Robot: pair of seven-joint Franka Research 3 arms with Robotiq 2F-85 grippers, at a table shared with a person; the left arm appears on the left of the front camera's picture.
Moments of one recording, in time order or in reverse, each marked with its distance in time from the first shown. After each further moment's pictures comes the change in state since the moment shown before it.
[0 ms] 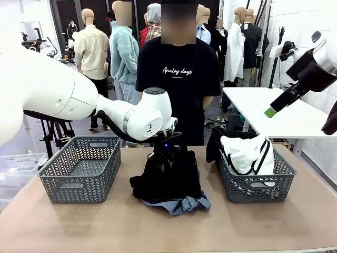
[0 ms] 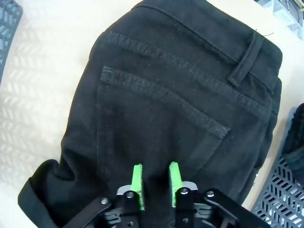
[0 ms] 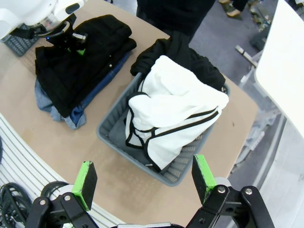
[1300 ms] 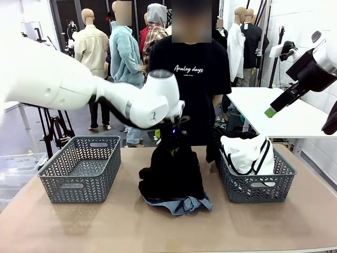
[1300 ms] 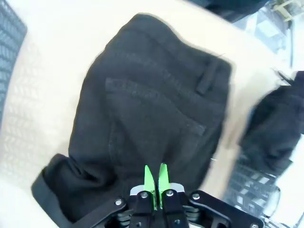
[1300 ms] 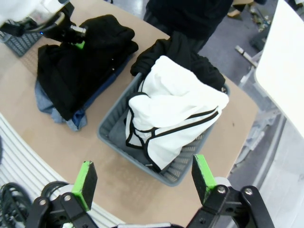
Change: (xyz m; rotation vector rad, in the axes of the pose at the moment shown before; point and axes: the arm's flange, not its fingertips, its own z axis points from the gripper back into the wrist) left arm -0.020 -0.032 0.079 -0.072 -0.116 -0.007; right arm 0.000 0.000 0.000 0.000 0.000 0.000
